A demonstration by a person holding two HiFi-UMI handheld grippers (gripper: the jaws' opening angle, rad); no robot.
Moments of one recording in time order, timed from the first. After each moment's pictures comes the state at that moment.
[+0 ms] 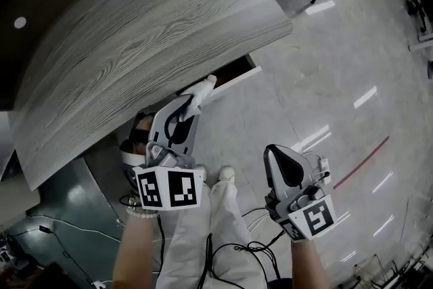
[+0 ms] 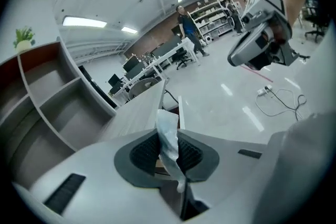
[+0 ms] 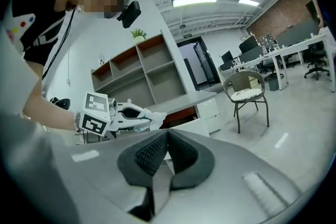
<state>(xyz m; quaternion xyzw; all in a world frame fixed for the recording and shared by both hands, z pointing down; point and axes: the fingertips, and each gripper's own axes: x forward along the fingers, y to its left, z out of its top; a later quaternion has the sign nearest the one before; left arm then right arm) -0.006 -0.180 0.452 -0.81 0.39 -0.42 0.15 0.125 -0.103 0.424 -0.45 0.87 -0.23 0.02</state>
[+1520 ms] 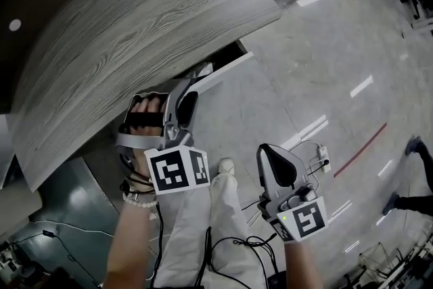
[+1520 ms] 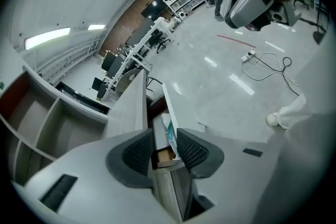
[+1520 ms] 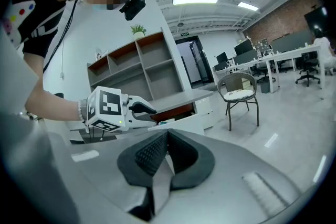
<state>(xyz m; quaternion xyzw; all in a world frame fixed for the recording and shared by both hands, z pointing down) 0.001 -0.178 0.474 -0.74 0.30 -0.55 0.24 0.125 -0.066 0.434 -0.48 0.85 -0.22 -0.04</state>
